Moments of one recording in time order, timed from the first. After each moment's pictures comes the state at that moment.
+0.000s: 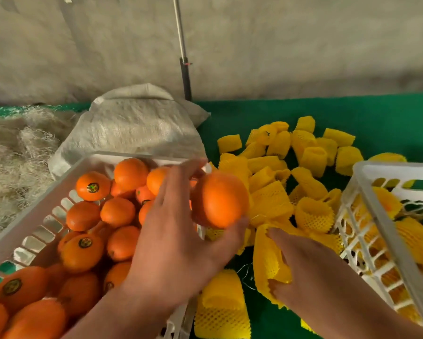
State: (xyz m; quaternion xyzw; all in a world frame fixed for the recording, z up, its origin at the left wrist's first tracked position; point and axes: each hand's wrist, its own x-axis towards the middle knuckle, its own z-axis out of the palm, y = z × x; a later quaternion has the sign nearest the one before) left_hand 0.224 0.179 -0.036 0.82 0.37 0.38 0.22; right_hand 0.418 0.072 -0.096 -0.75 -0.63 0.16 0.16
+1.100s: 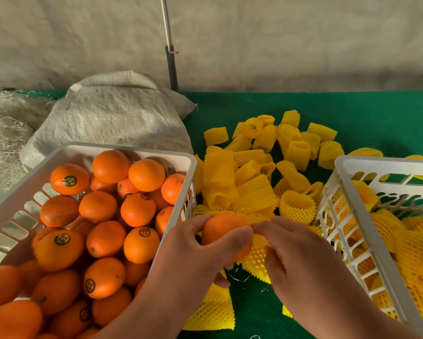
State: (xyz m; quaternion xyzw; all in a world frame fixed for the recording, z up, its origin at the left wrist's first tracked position) left_hand 0.244 0.157 -0.059 0.62 0.45 0.22 0.60; right_hand 0.414 0.066 -0.083 -0.72 -0.65 0.07 0.24
